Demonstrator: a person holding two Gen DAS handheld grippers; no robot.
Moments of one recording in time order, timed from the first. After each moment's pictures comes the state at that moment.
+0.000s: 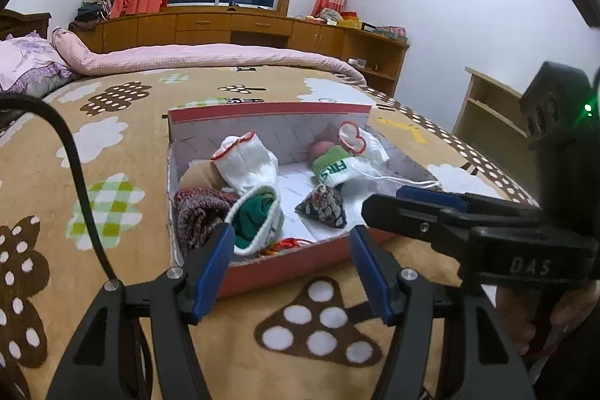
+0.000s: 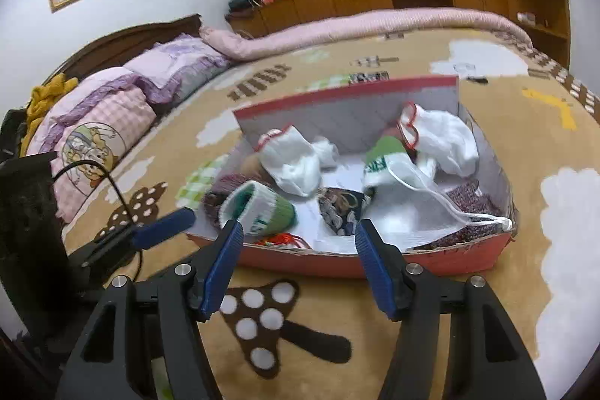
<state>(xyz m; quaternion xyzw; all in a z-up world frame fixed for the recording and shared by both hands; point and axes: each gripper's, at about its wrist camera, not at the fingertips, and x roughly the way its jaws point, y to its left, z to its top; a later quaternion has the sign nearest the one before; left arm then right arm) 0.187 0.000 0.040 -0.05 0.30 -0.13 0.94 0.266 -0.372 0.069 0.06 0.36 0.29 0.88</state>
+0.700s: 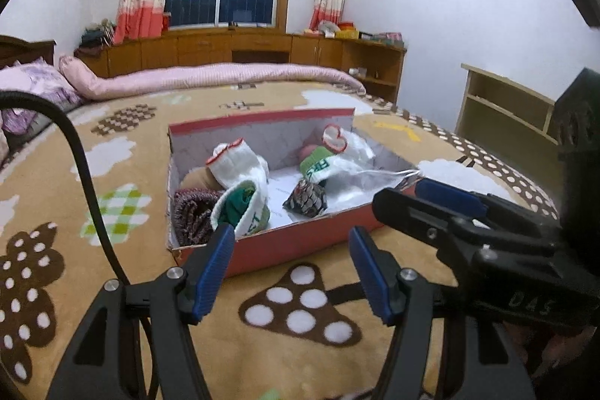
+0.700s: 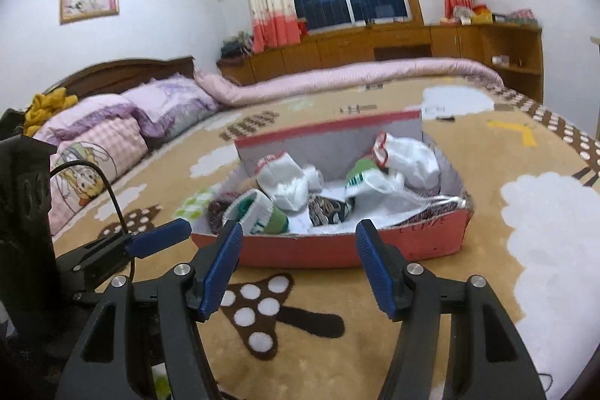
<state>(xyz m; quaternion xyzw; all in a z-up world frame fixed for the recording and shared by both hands) 0.143 -0.025 0.043 -0.01 0.26 -0.11 0.96 0.204 -0.391 0.071 0.06 0.25 0.25 0.93</state>
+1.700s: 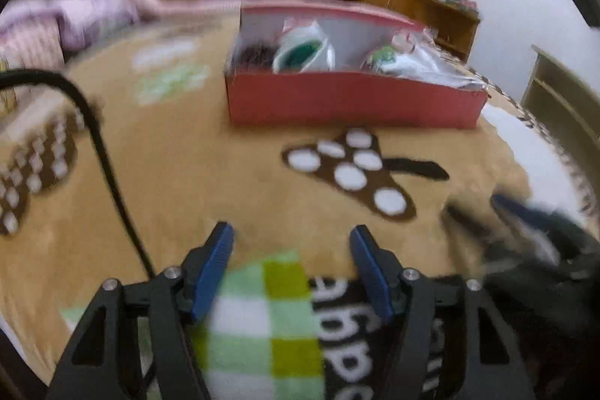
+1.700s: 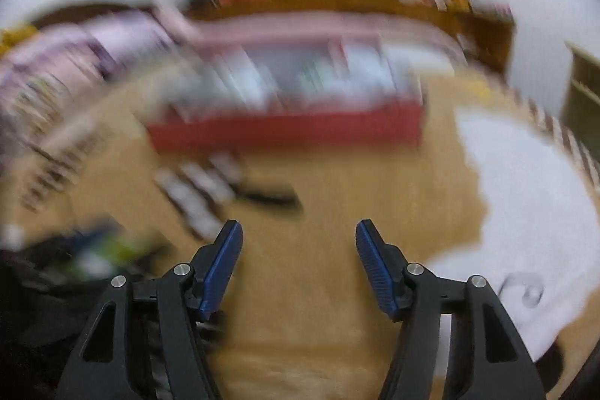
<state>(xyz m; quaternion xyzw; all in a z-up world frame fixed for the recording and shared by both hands) 0.111 -0.032 -0.027 -0.03 0.37 0.03 0.93 0.183 -0.386 -0.008 -0.04 0.39 0.13 0.91</state>
